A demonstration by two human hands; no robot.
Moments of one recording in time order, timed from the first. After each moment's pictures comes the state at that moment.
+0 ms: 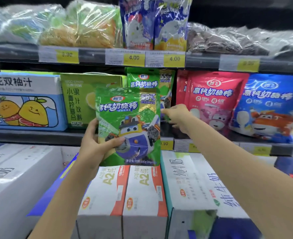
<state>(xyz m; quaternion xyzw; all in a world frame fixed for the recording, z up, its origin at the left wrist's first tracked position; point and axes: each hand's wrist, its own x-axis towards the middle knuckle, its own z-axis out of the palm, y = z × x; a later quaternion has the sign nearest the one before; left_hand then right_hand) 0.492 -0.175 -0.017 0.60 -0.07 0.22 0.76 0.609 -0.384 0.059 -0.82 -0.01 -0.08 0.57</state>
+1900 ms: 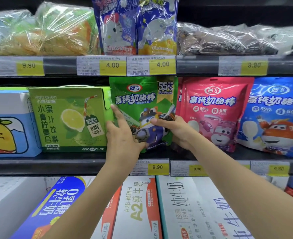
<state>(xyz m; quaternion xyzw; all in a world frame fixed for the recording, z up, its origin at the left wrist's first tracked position) 0.590 -0.257 0.019 0.89 0.03 0.33 0.32 0.662 -0.410 0.039 -0.67 -0.19 0.02 0.72</state>
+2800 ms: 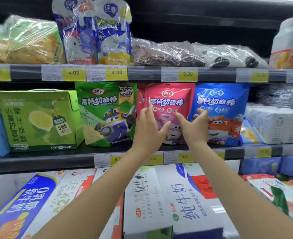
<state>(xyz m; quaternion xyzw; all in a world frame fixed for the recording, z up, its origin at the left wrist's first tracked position) 0.587 -0.402 0.031 0.83 -0.19 0.39 0.35 0.594 -0.534 0.040 -0.73 0.08 -0.40 0.55</state>
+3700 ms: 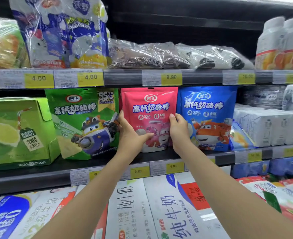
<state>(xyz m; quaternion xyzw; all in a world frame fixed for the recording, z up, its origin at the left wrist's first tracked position) 0.634 -0.406 0.024 0.79 -0.13 0.28 0.53 0.649 -0.543 0.040 -0.65 -0.01 -0.31 0.69</state>
